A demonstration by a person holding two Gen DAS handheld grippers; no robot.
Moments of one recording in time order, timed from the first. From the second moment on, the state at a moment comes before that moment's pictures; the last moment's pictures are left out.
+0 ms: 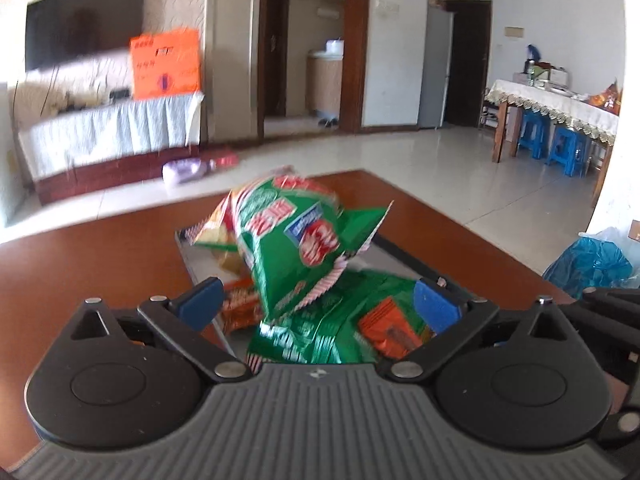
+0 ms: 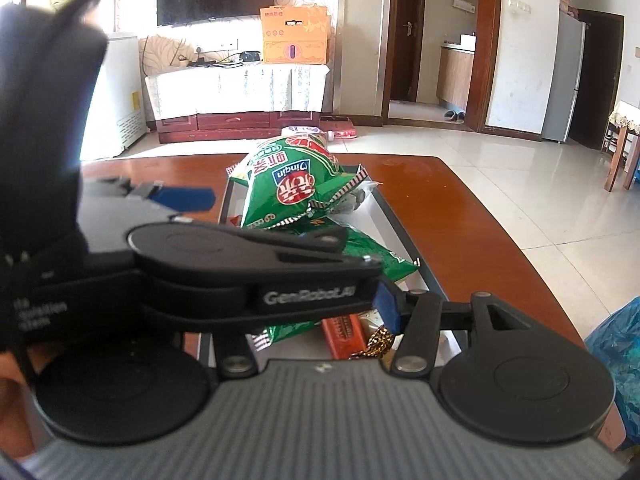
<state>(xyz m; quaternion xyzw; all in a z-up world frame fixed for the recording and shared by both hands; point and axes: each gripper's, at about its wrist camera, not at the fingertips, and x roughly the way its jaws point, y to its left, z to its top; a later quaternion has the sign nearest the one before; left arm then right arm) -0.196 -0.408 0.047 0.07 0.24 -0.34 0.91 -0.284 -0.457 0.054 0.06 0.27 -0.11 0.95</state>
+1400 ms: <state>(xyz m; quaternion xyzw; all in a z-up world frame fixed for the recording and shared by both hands) -0.274 -0.362 0.069 0.07 0.20 -0.33 0.92 -0.340 -0.429 0.064 0.06 0.25 -0.11 0.96</state>
